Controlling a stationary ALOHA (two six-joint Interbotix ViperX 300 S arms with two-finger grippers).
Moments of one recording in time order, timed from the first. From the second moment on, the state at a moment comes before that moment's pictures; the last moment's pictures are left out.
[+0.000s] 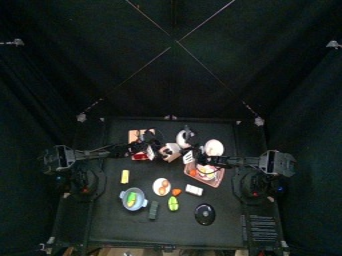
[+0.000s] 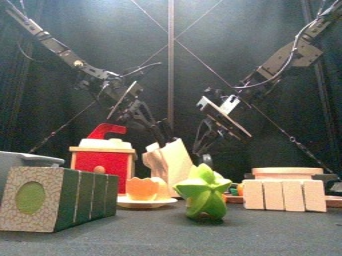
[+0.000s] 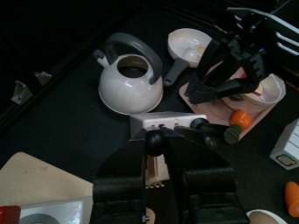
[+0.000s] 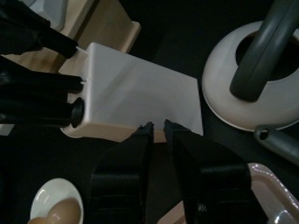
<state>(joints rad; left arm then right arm) 0.40 -0.11 0.71 -0.36 -0.16 0.24 -0.30 -0.04 0.72 -1.60 0.25 2.29</state>
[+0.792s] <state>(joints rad) 0.39 -0.23 0.76 -0.33 -0.14 0.24 -0.30 -0.04 0.72 -1.58 0.25 2.29</state>
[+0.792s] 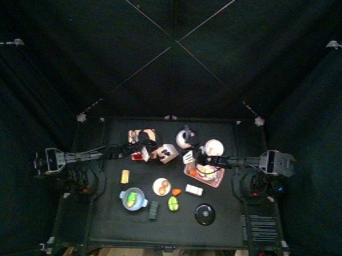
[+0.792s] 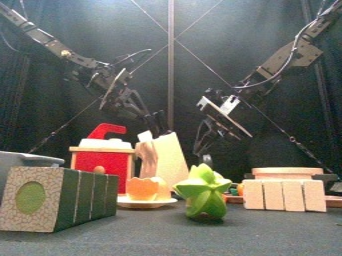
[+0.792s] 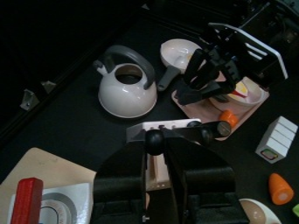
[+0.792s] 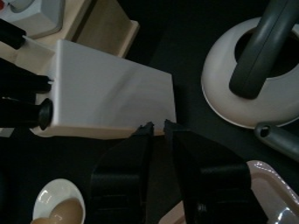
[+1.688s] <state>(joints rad) 0.39 -0.28 0.73 -0.27 -0.10 0.24 -0.30 -0.04 0.72 -1.58 0.25 2.29</state>
